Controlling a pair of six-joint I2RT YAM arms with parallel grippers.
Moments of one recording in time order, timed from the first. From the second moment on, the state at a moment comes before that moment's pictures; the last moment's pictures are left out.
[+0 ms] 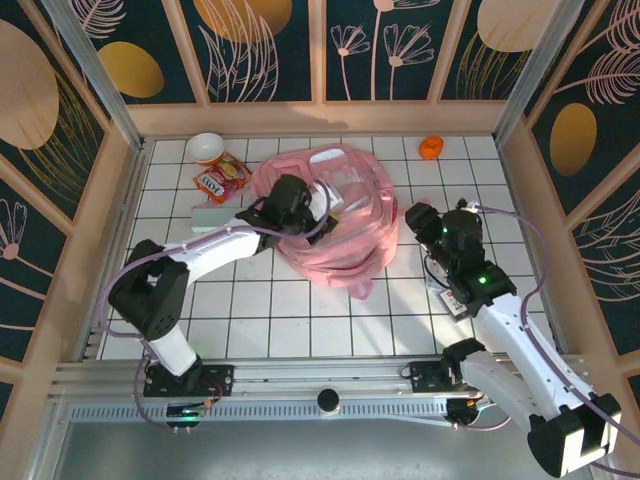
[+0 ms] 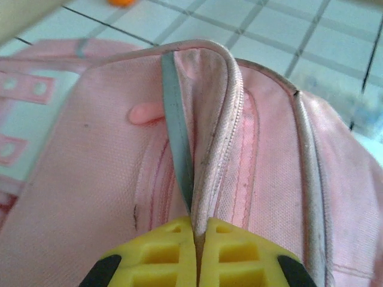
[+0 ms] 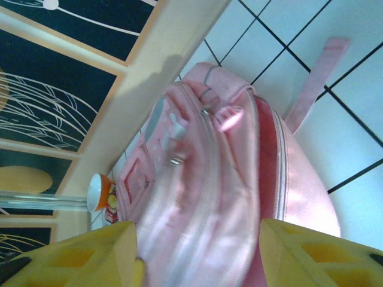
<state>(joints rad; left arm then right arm) -0.68 1.73 1.13 -0.04 0.34 0.22 0.38 0.81 0.69 -0.31 0.10 1.04</state>
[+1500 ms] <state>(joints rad) -0.25 1.10 0.42 0.29 0.26 -0.67 0.82 1.57 0.99 -0.50 -0.10 -0.80</state>
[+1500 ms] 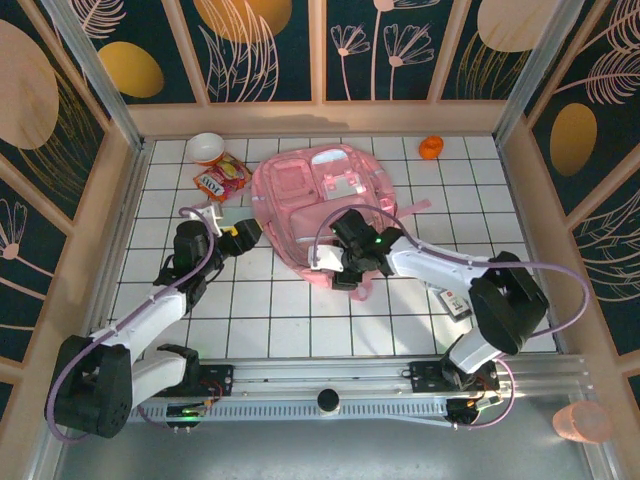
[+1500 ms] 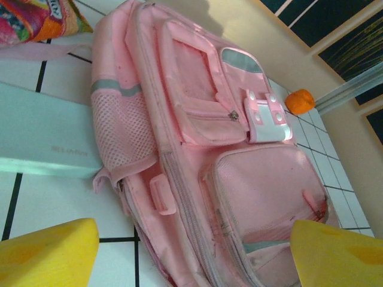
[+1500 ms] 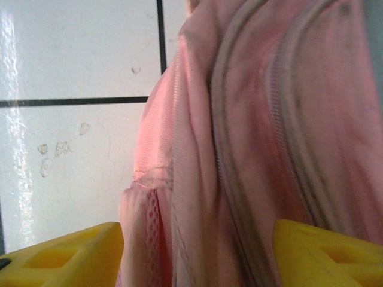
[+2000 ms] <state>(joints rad) -0.25 1.11 0.41 0.32 0.25 -0.70 0.82 1.64 1.03 -0.46 -0.07 -0.84</state>
